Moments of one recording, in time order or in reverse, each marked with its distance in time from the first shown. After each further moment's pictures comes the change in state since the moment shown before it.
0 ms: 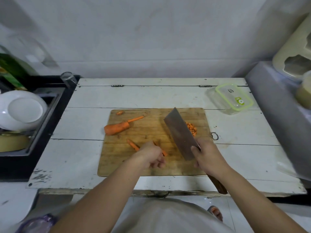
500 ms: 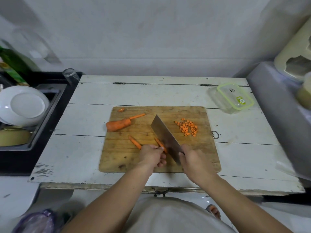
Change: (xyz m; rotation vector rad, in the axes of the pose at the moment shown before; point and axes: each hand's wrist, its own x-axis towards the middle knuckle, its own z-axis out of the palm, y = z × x) left_hand -0.006 -0.025 0.021 -0.389 0.173 0.052; right_hand -0.021 -0.016 0.037 -0.369 -0.030 -0.140
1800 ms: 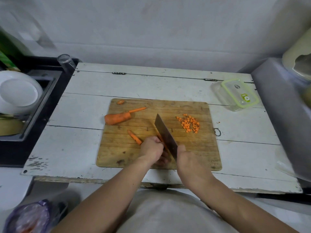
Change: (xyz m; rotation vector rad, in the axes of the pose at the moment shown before) left_hand 0.000 0.012 -0.002 0.157 -0.082 0.068; right_hand -0.004 -0.031 0.008 -0.304 -0.123 0.047
